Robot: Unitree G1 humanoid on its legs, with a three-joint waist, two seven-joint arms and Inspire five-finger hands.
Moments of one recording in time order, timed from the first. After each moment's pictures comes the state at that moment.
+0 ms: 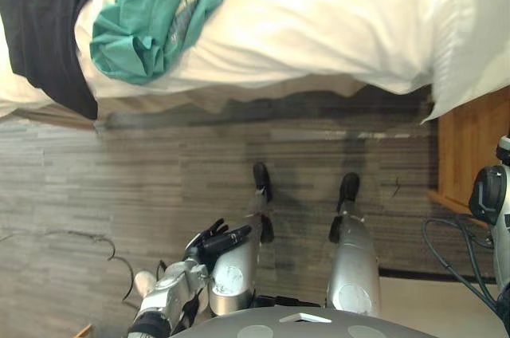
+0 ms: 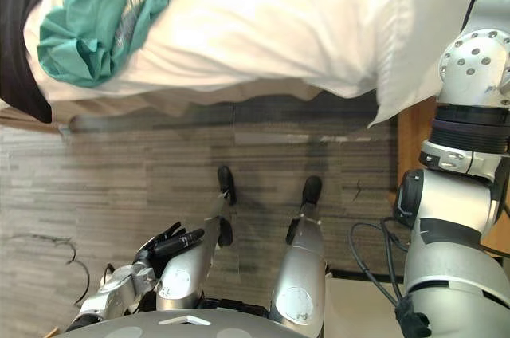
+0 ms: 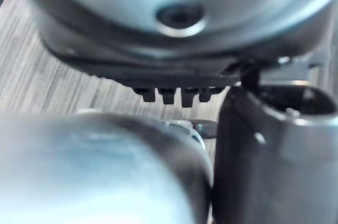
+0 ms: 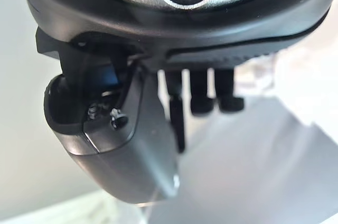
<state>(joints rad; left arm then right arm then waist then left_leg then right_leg) 0.05 0.18 -0.16 0.72 -0.51 0.14 -0.20 -1.09 -0.78 -0.13 0.18 1.03 -0.32 -0.23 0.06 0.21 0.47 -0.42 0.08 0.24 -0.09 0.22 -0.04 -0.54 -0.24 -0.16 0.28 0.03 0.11</state>
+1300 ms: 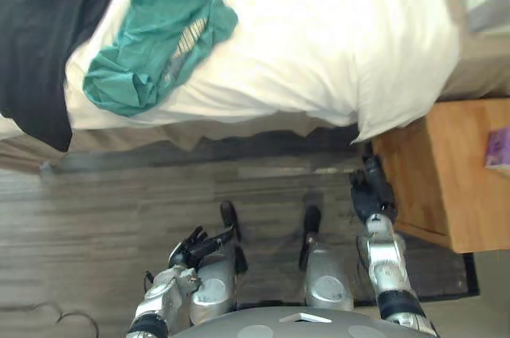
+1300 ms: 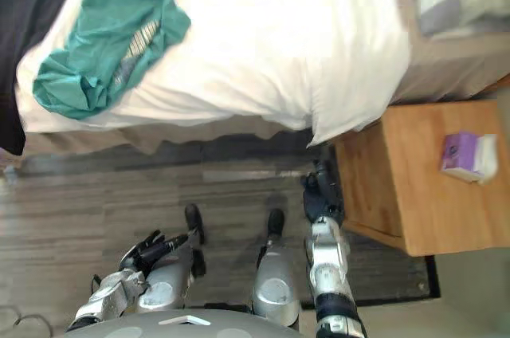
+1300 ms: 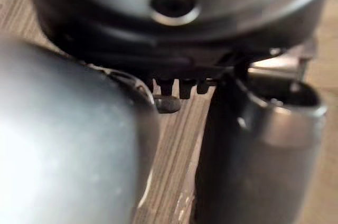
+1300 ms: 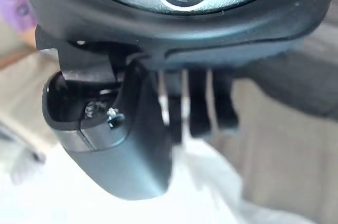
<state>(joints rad) 0.05 0.14 0.06 0.92 -0.39 0.04 -0.15 0.03 -0.08 -0.22 0.60 0.98 -0.16 0.33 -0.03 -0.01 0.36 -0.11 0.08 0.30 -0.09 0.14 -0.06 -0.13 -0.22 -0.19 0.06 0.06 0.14</state>
